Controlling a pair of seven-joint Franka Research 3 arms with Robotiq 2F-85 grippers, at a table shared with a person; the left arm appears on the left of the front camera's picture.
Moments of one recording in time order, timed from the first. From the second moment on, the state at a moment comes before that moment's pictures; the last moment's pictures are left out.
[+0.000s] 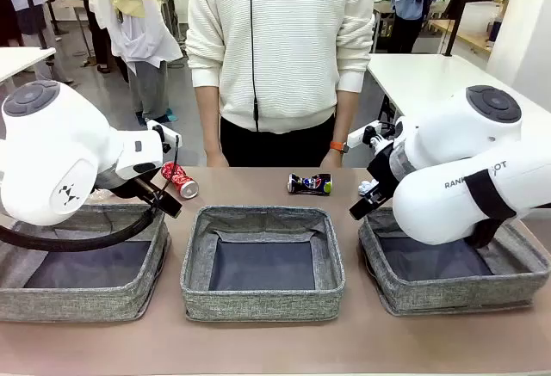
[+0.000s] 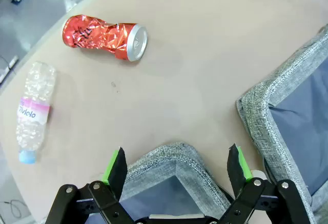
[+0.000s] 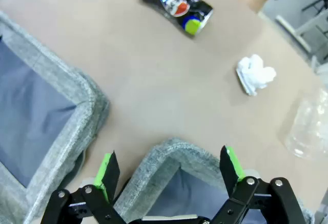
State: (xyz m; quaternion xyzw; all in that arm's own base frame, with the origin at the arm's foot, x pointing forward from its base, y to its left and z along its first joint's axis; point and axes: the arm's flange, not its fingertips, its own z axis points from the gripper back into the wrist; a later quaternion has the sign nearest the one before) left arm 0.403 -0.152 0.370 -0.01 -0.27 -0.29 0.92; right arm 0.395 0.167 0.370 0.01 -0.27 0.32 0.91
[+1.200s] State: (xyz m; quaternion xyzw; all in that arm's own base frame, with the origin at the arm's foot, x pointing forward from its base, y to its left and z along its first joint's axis) left arm 0.403 -0.152 0.370 -0.01 -0.27 -0.29 0.92; right arm 0.395 0.167 0.369 0.01 -0.27 0.32 0.91
